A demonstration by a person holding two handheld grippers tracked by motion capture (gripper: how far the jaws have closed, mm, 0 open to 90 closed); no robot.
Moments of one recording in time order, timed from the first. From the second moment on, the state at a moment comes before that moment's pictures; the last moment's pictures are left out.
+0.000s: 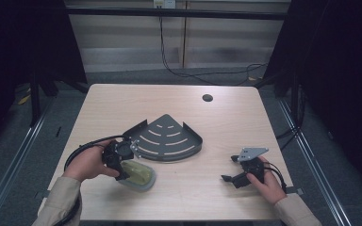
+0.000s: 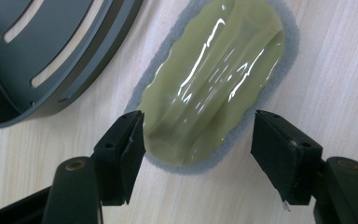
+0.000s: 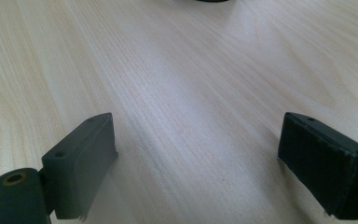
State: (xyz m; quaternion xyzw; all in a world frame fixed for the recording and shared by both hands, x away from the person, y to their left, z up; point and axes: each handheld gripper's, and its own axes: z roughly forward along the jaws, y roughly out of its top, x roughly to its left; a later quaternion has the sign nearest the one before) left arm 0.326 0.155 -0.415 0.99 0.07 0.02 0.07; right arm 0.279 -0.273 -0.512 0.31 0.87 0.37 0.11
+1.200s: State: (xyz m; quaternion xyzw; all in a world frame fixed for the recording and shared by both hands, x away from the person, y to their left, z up) left arm 0.331 0.153 -0.385 0.98 0.19 -0.06 0.05; right arm 0.279 -0.273 -0.512 0.31 0.87 0.37 0.11
